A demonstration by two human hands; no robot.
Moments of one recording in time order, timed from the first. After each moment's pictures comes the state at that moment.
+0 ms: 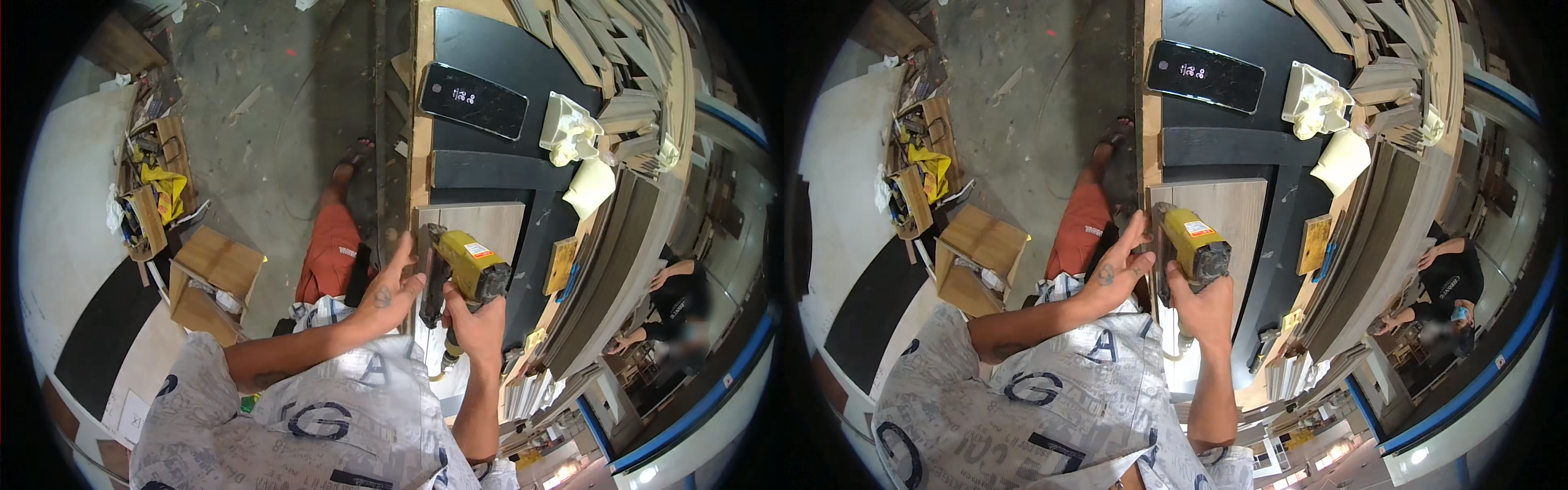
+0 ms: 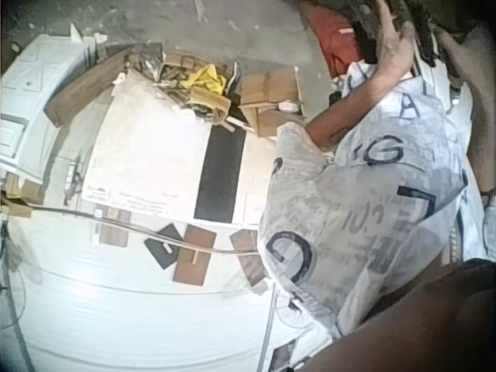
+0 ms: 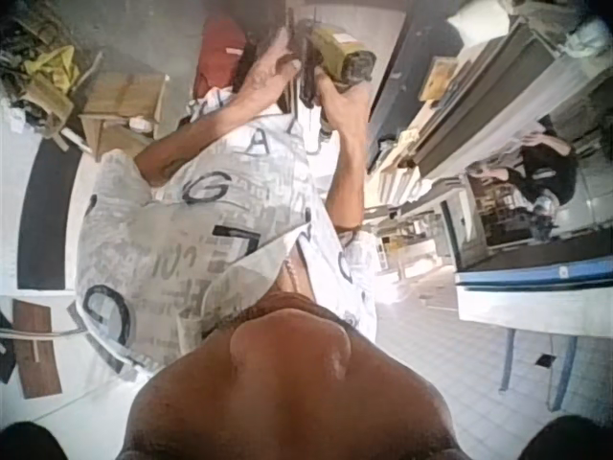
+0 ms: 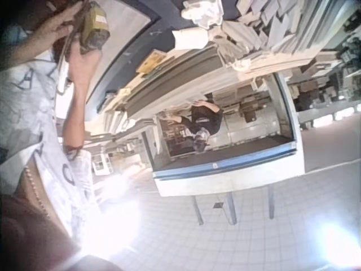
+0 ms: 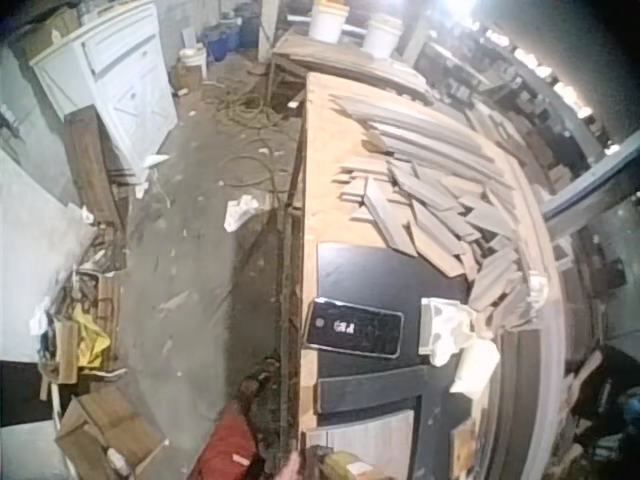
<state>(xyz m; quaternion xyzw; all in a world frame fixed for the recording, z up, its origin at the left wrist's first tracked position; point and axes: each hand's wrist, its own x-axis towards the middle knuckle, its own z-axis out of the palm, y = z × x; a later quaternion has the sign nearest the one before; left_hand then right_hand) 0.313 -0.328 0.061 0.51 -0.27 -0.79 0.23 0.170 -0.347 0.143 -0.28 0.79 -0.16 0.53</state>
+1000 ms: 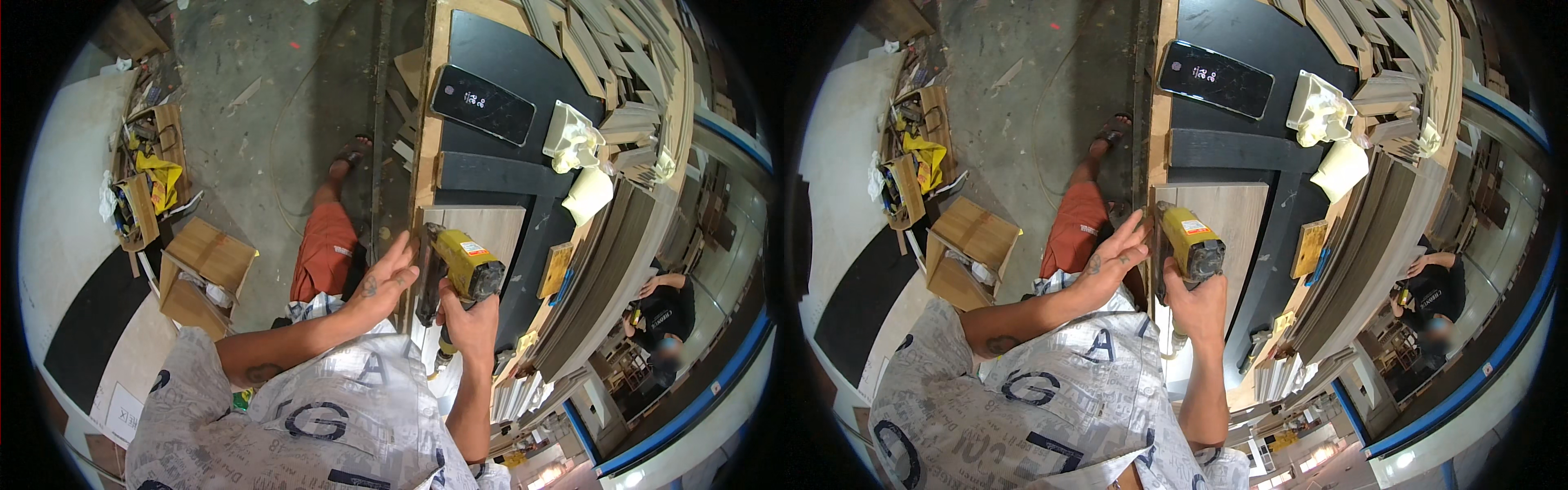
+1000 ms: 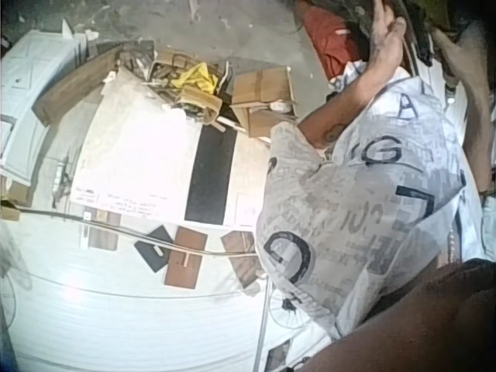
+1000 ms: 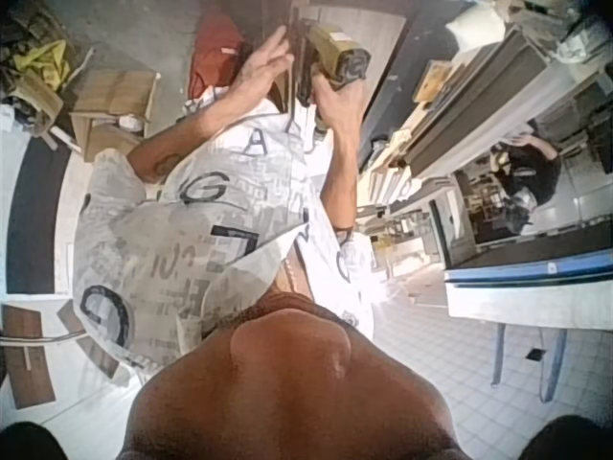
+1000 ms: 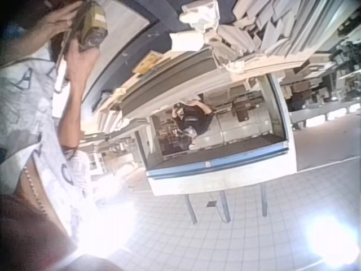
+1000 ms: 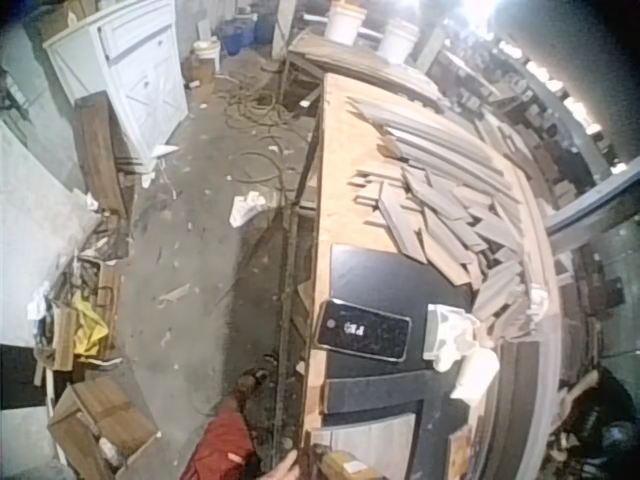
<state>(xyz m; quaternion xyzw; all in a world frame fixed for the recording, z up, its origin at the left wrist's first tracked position) 0.326 -0.318 0.039 0.42 -0.13 -0.85 0.30 0.186 -0.353 0.144 -0.30 0.80 -0.12 0.50</state>
